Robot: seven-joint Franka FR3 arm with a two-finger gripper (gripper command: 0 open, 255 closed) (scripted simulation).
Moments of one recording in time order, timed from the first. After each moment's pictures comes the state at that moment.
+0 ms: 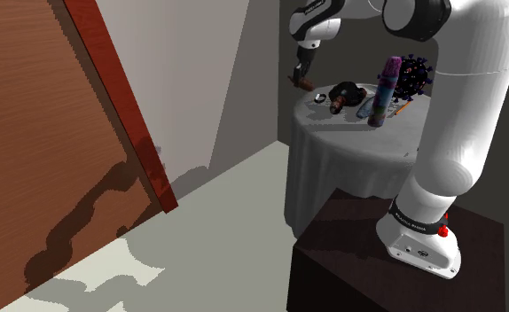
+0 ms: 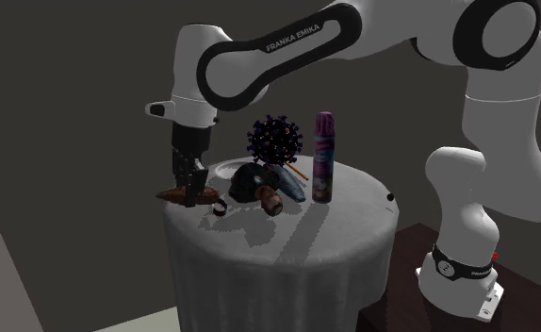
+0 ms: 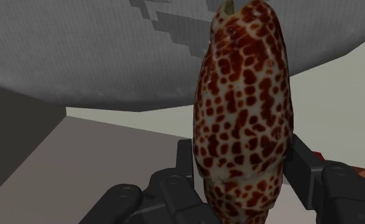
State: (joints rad) arm -0.05 0.23 -0.48 -1.78 0.21 2.16 -0.75
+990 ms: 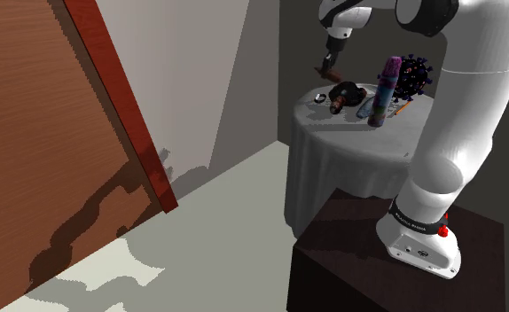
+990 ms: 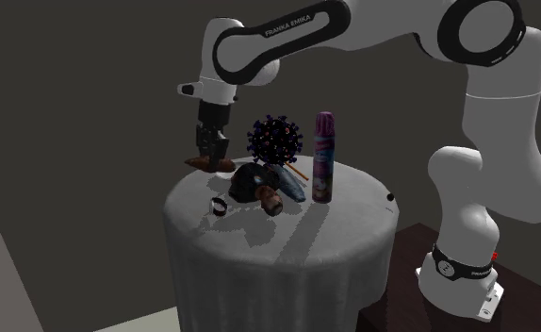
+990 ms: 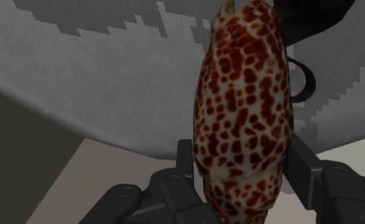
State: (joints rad) arm -0.18 0.18 -0.56 -1.77 0.23 2.09 -0.97
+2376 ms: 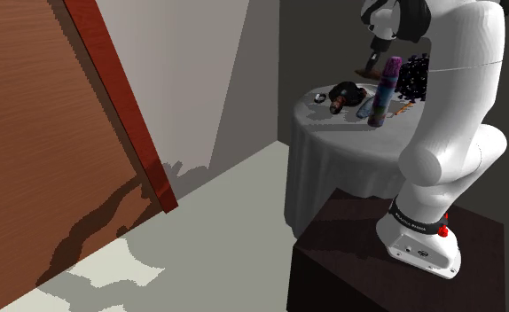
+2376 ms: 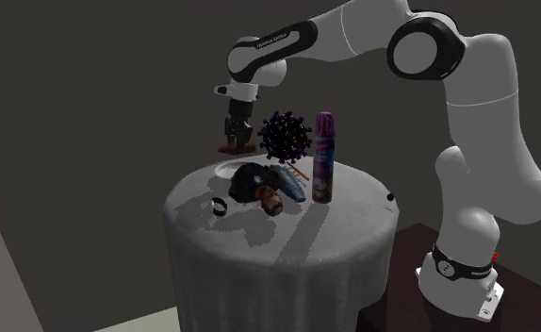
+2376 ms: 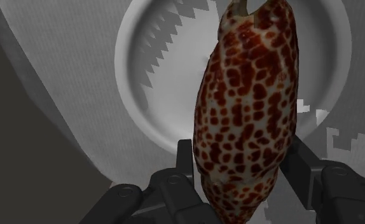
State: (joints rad) arm -0.48 0.35 -0.65 -1.63 0.40 2.00 -1.38
